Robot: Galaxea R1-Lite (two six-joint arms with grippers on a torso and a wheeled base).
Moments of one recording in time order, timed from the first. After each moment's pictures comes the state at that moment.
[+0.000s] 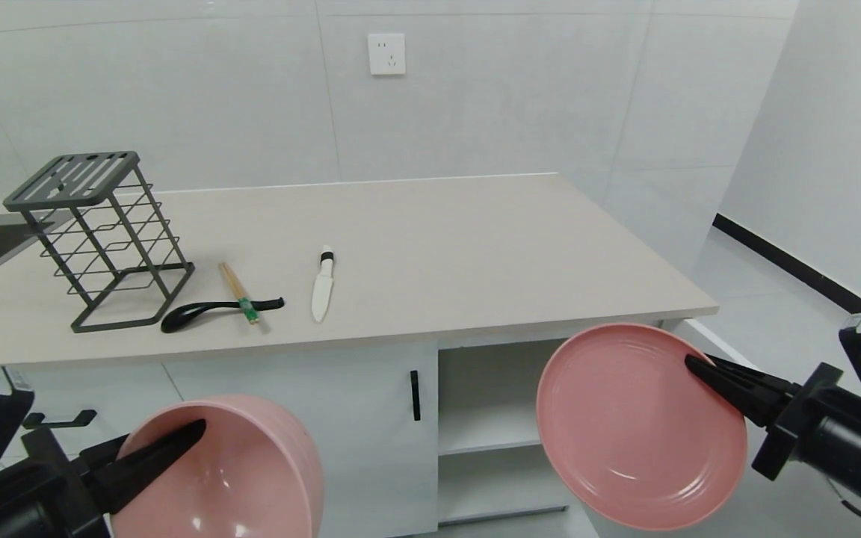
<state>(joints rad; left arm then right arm) -0.28 1.01 -0.10 -0.70 -0.29 0.02 0.25 1.51 0.00 -1.38 0.33 -0.03</state>
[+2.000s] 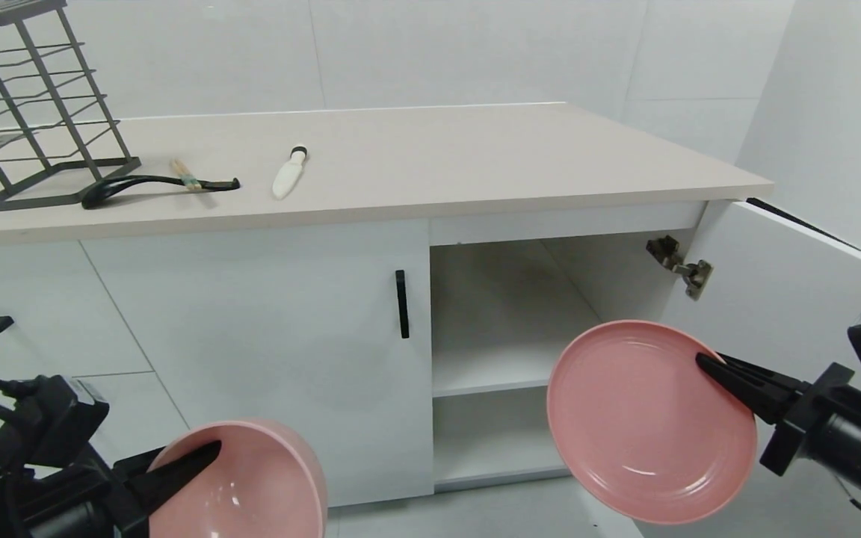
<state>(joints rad) -0.25 1.16 -0.05 -0.73 -0.29 0.11 0.20 1.50 0.00 -1.37 0.33 -0.03</state>
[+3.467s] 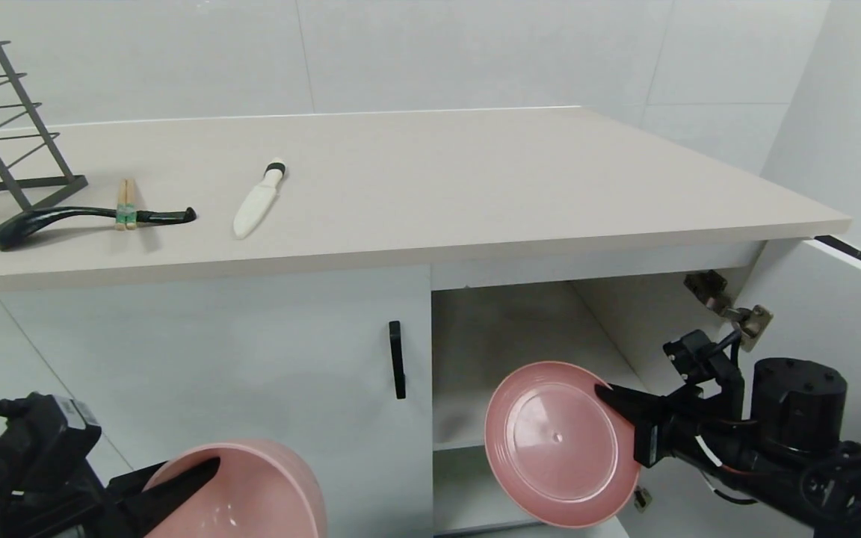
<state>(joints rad) -0.29 1.11 -0.02 -0.73 -0.30 0.12 0.35 2.06 -0.12 -1.57 0.23 0.07</state>
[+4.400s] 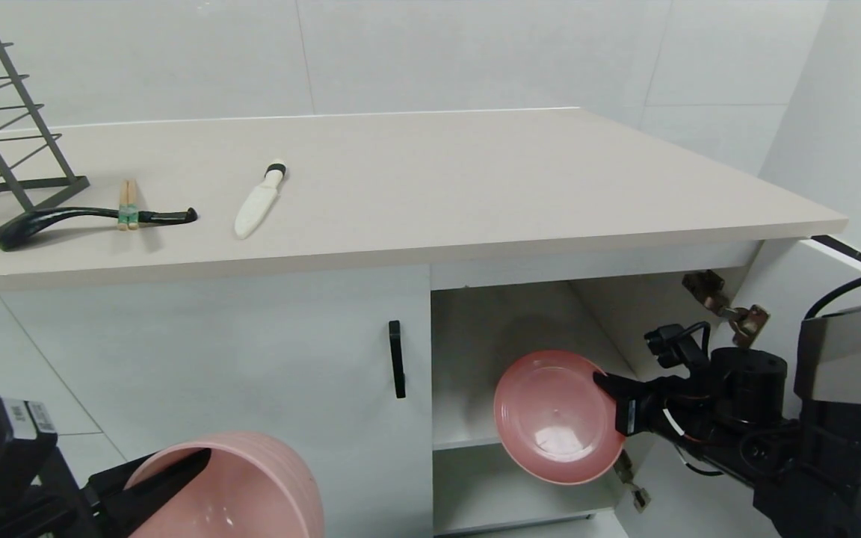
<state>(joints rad) -0.31 1.02 -0.03 -0.74 -0.30 0.13 0.26 2.26 -0.28 -1.57 0.18 0.10</state>
